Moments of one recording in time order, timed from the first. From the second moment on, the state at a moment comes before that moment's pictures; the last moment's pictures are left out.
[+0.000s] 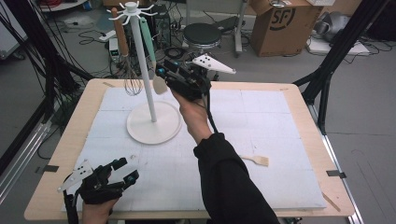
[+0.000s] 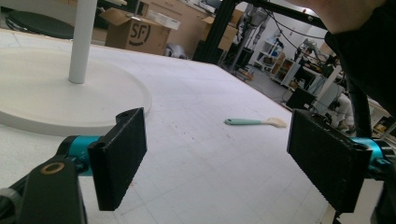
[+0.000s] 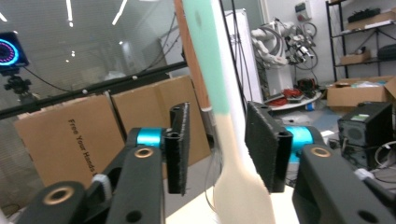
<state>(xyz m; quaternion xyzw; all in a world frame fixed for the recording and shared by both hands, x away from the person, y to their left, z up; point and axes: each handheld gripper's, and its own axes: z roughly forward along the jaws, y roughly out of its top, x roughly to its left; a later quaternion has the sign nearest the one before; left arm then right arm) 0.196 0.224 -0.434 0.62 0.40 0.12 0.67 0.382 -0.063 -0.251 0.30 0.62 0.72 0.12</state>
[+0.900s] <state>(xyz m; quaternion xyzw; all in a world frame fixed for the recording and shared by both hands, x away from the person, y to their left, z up) 0.197 0.221 -0.434 0.62 0.40 0.12 0.66 0.362 -0.109 -0.272 0.31 0.65 0.69 0.13</state>
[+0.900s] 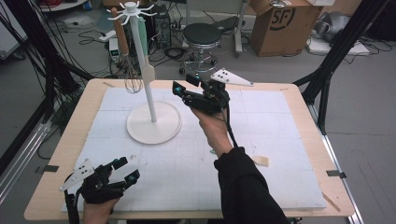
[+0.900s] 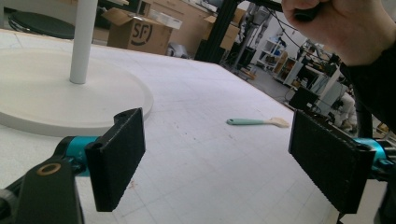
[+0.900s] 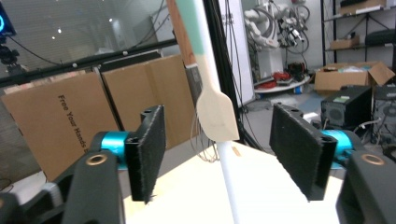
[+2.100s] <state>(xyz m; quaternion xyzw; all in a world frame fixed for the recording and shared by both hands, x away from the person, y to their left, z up) 0.198 0.216 -0.434 0.63 0.40 0.12 0.66 0.348 -0.115 -0.294 0.30 0.66 0.68 0.11</state>
